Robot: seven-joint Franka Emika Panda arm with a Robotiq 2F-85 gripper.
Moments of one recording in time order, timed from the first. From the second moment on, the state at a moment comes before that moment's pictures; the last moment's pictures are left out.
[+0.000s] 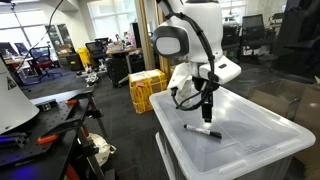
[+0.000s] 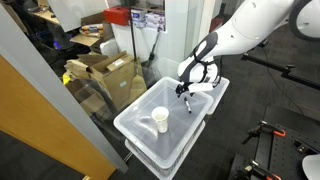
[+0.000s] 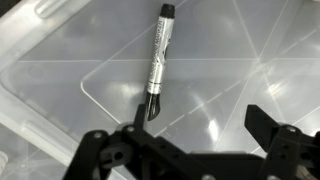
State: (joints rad) arm -0.08 0.83 -0.14 -1.90 0.78 2.81 -0.23
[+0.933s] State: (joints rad) arm -0.22 0.93 -0.03 -1.83 0.56 2.81 -0.01
